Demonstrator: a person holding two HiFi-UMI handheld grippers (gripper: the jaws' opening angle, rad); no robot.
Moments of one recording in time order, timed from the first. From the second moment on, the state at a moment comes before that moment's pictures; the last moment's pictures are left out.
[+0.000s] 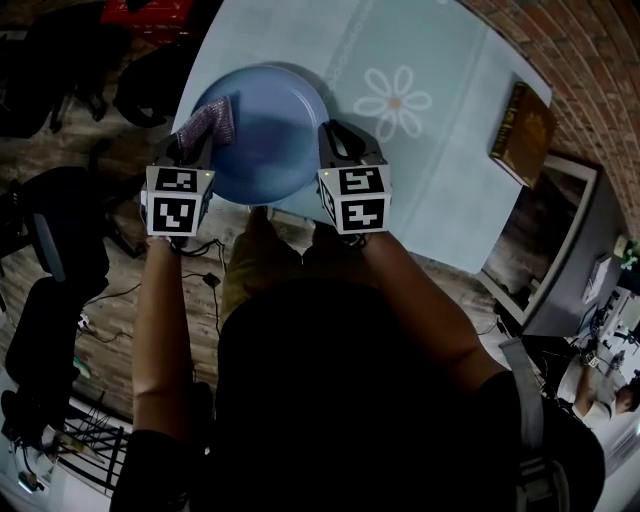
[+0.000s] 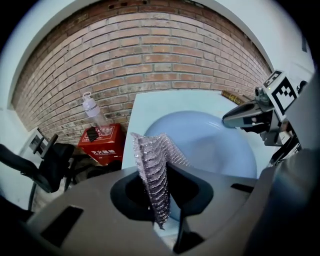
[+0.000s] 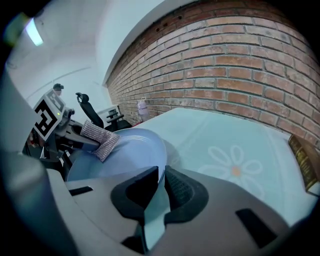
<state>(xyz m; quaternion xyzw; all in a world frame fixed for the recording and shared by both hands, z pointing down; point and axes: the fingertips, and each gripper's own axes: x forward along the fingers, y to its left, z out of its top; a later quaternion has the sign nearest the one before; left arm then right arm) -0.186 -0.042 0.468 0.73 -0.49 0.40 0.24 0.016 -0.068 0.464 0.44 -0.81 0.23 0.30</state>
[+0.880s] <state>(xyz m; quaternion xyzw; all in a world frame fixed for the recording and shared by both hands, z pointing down) -0.090 0.019 0.477 0.77 -0.36 0.49 0.20 0.017 -0.067 0.463 0.44 -0.81 0.23 0.30</state>
